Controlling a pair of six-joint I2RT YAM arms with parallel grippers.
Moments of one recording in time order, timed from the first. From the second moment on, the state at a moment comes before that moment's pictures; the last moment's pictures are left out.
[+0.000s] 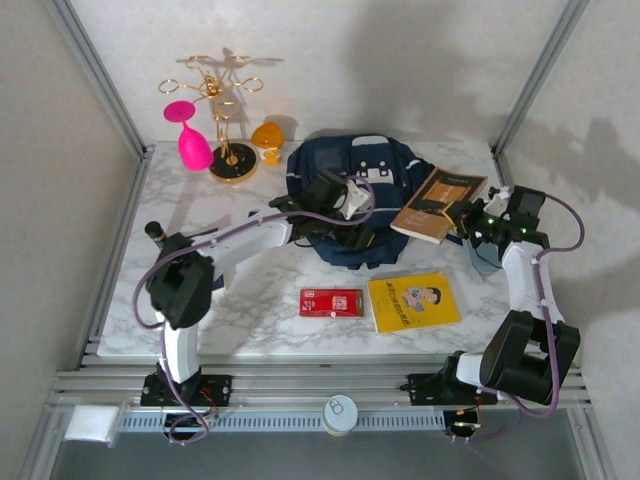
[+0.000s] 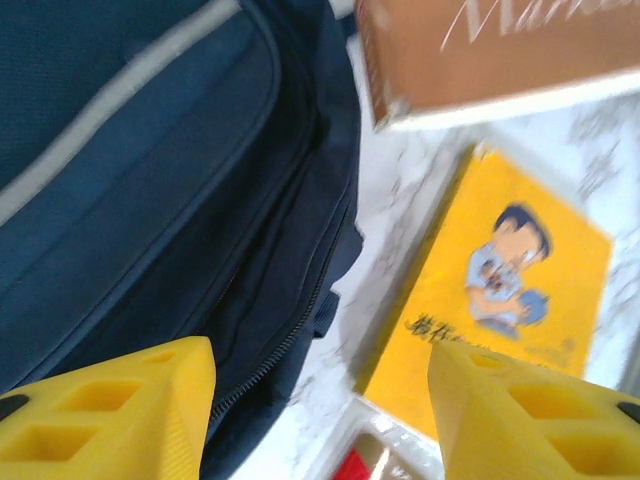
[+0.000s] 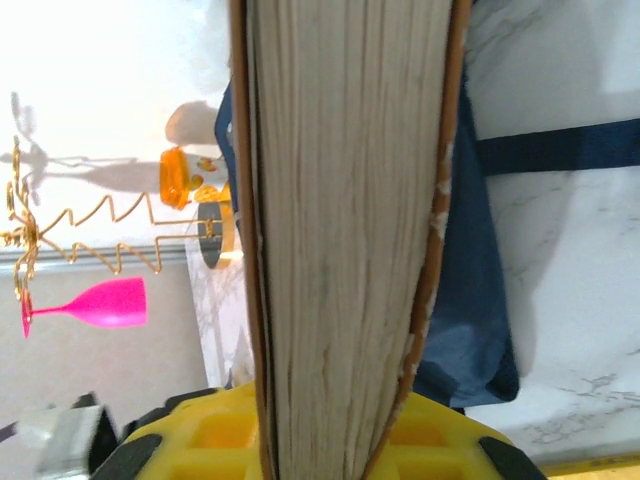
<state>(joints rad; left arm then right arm) -0.73 1.97 1.60 -0.47 0.34 -0.09 -0.30 1.30 0.97 -0.45 -0.80 0.69</state>
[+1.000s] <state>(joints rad) -0.71 2.27 1.94 -0.71 0.37 0.04 -0.36 1.28 0.88 -0.42 -0.82 0.69</state>
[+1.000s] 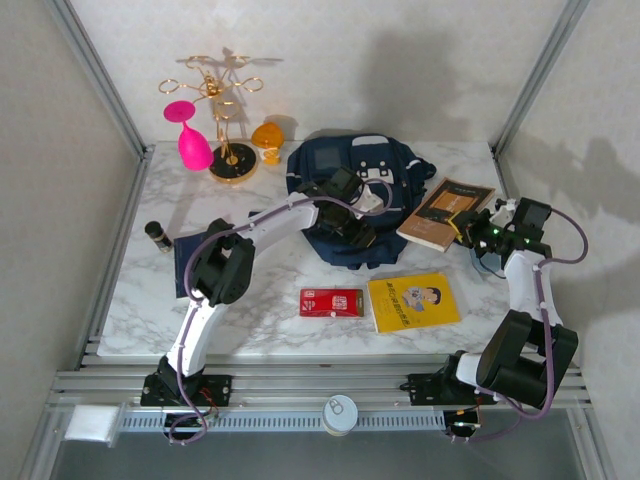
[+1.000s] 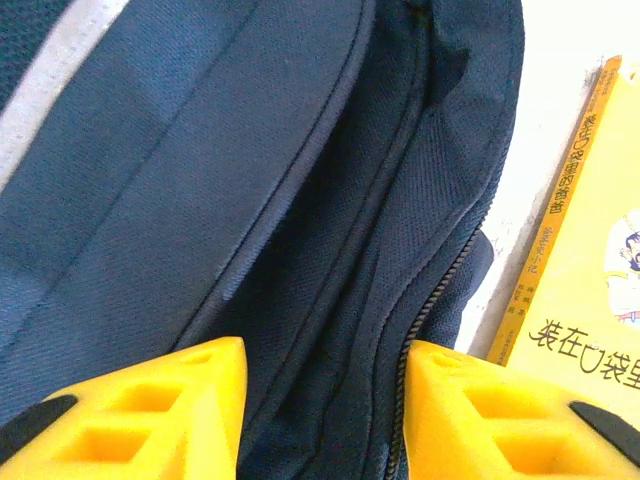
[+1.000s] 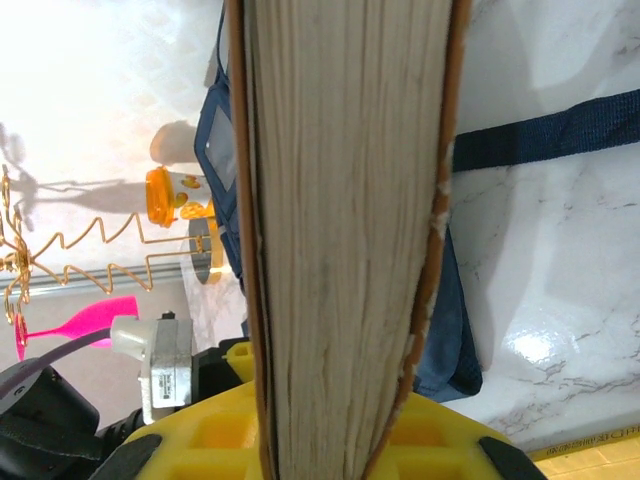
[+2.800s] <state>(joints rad) -0.69 2.28 2.15 -0.79 0.42 0.04 -0.36 1.18 0.88 -0.53 -0.81 0.63</state>
